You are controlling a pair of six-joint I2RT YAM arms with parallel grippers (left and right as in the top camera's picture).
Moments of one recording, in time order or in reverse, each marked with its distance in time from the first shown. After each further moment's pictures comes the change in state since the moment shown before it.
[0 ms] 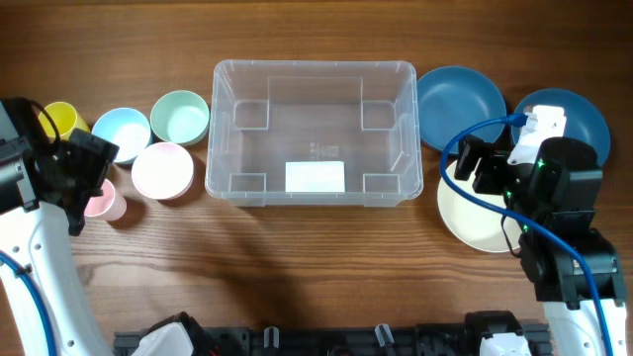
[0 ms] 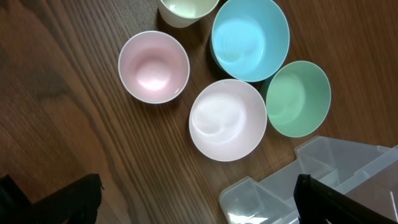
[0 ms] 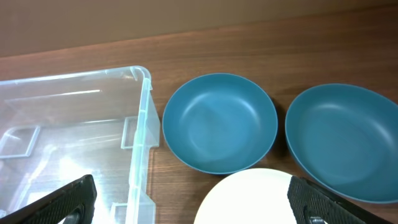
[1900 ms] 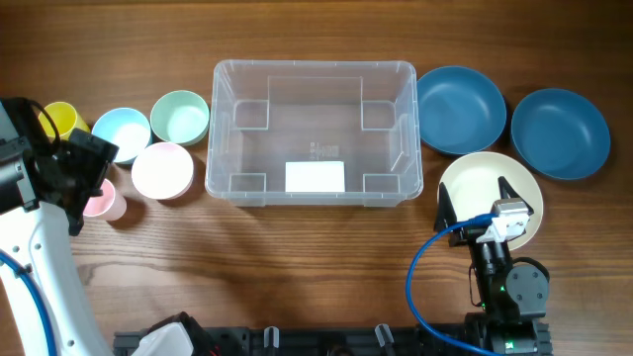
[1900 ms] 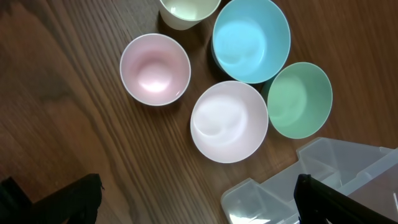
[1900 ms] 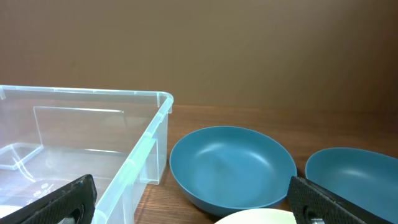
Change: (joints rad) left arm 0.000 0.000 -0.001 0.003 -0.008 0.006; right arm 0.000 -0.839 -0.912 0.643 -0.088 -0.144
